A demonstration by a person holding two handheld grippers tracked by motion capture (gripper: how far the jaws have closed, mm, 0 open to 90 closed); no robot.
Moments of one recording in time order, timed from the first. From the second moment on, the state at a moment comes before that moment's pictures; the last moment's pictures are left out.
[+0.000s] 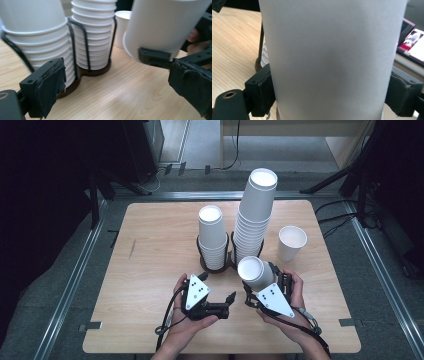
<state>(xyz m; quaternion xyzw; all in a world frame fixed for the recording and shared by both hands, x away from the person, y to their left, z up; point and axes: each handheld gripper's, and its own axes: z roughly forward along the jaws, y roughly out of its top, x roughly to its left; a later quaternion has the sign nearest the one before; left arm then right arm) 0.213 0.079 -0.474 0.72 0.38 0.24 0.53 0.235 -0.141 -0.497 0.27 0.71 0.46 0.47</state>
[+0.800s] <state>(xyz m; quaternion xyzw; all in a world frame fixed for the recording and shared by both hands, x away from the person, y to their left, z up) 0.212 0.070 -0.471 0.74 0.33 0.19 0.56 0.223 -0.131 -0.513 0.12 0.73 0.39 0.55</state>
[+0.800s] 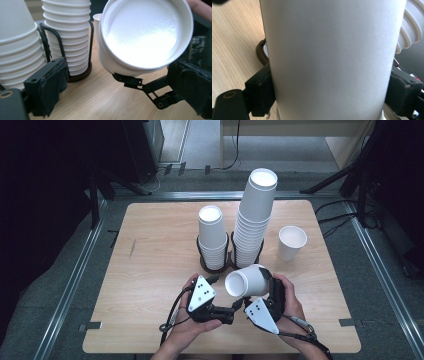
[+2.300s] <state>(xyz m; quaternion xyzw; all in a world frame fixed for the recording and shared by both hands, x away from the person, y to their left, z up) 0.215 0.076 -0.470 0.75 0.34 0.12 0.55 0.217 -0.114 -0.523 0.00 0.75 0.34 0.56</state>
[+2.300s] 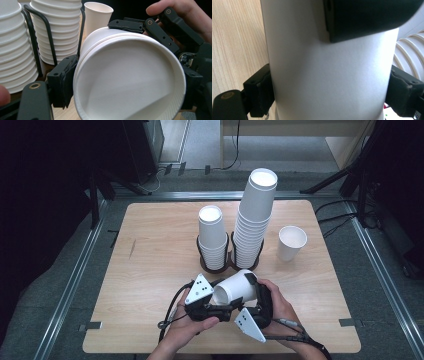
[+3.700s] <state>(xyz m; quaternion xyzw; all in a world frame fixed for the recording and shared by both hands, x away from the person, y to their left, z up) 0.224 0.094 -0.480 0.69 0.39 0.14 0.60 0.197 -0.146 -0.505 0.23 0.73 0.40 0.51</state>
